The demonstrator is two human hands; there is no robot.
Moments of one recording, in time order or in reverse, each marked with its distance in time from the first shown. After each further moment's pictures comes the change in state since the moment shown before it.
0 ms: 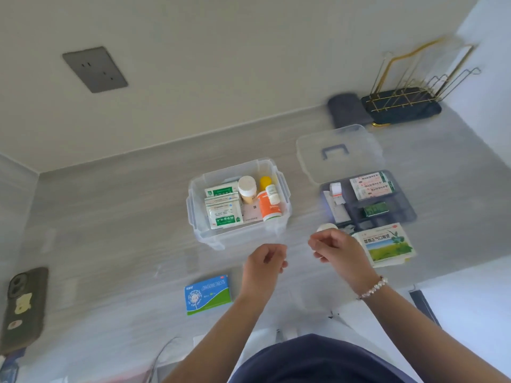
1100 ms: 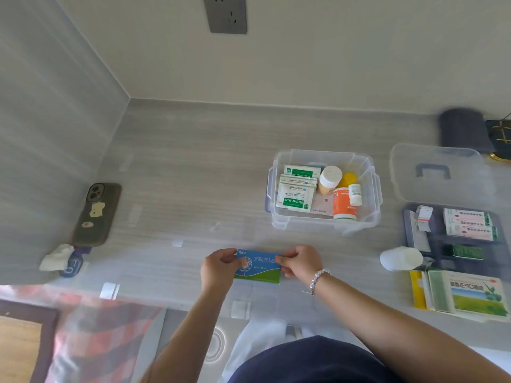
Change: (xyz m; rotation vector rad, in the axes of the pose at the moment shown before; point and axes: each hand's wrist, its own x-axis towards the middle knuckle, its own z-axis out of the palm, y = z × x) left_hand 0.006 -0.120 -0.160 -0.105 0.499 -0.327; right_hand 0.024 0.025 0.192 -0.293 -0.361 0.280
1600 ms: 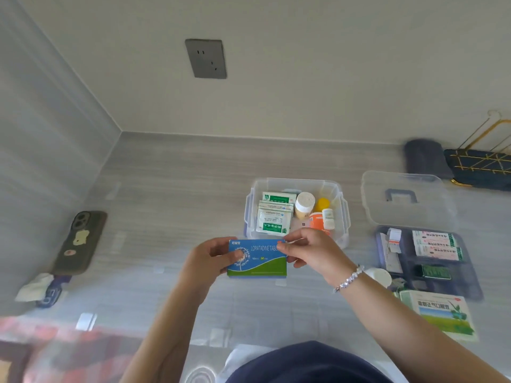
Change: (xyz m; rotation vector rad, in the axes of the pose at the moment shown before) left_hand -0.049 0.103 -0.010 -0.222 -0.336 0.152; right_hand -0.064 -0.083 -0.098 0.045 -0.120 -0.305
